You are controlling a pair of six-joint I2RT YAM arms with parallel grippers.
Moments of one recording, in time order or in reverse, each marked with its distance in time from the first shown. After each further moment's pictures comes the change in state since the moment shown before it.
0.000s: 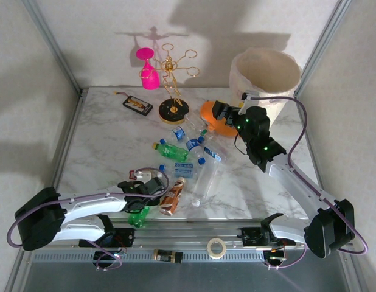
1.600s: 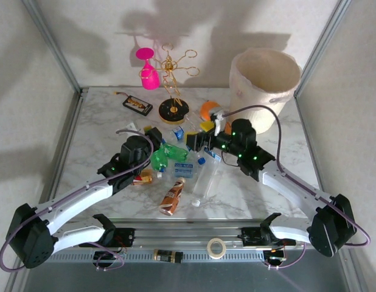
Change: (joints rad) left arm 0.303 -0.114 0.238 0.644 -0.055 0.101; right arm 0.183 0.005 -0.107 0.080 -0.525 -0.092
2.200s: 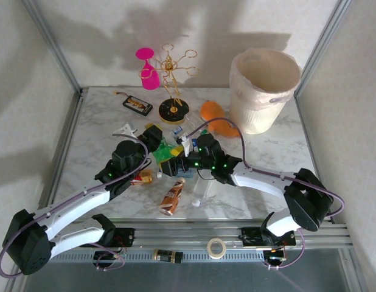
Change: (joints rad) left arm 0.014 -0.077 -0.116 0.241 0.144 -0.102; right arm 0.227 0.269 -0.012 0.129 -0.035 0.026
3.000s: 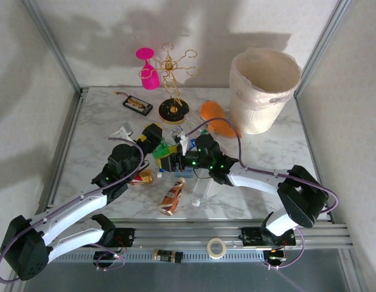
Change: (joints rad) left arm 0.010 -0.058 -0.040 0.014 0.005 -0.056; right arm 0.004 0.041 -0.014 0.155 -0.040 0.064
